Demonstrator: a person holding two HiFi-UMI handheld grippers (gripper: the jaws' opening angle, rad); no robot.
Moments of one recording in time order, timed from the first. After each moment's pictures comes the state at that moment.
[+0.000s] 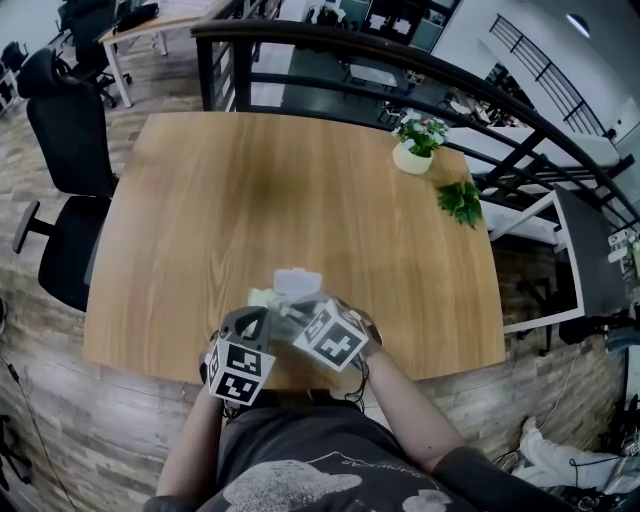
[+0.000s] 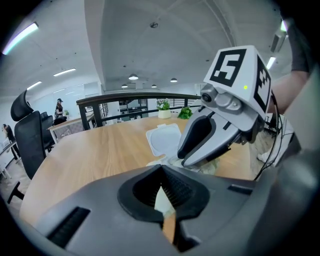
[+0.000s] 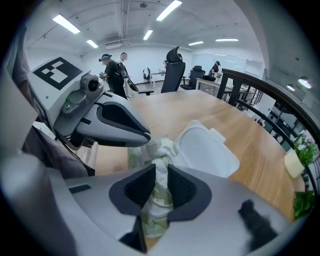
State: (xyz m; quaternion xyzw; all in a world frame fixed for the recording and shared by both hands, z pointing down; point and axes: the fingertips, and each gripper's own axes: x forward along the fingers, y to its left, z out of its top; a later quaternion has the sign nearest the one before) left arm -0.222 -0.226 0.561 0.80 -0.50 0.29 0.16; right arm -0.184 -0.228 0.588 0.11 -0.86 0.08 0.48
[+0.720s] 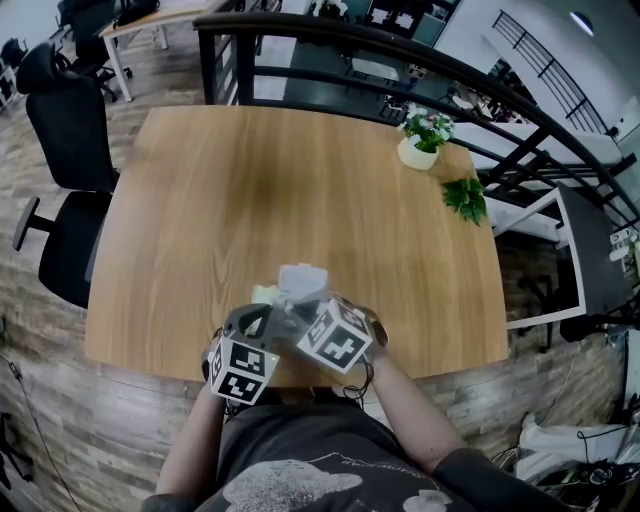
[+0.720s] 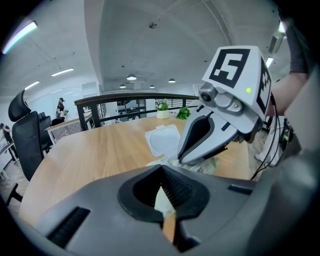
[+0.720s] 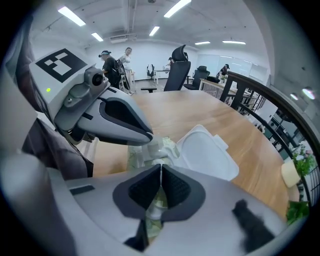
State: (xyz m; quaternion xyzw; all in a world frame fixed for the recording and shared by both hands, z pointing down) left arm -0.221 -0.226 0.562 0.81 -0.49 0.29 0.16; right arm -0.186 -0.227 0.587 0.10 -0.86 0.05 0.50
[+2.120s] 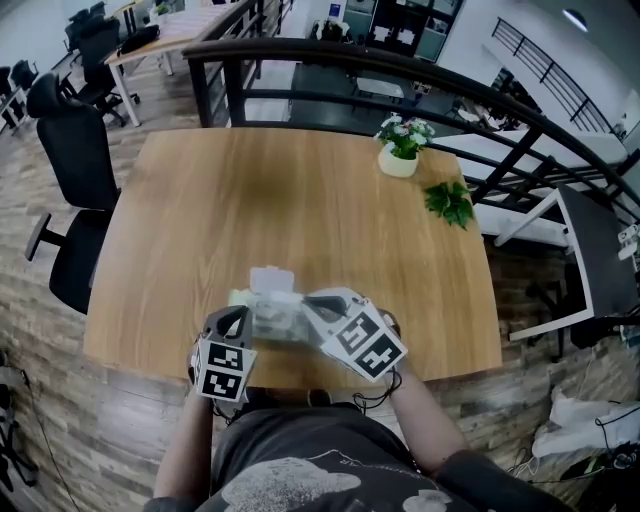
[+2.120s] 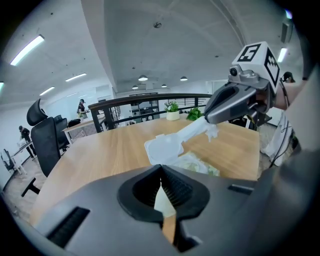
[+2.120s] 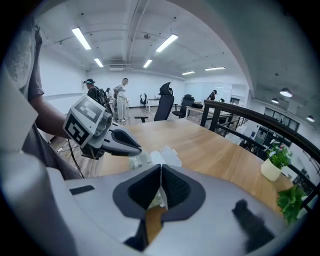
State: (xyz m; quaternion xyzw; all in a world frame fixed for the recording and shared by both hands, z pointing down) left arm -0.203 -0.225 0.541 0.76 -0.56 0.29 0.15; right arm -0.107 -0.245 0.493 0.16 -0.92 0.03 0.34
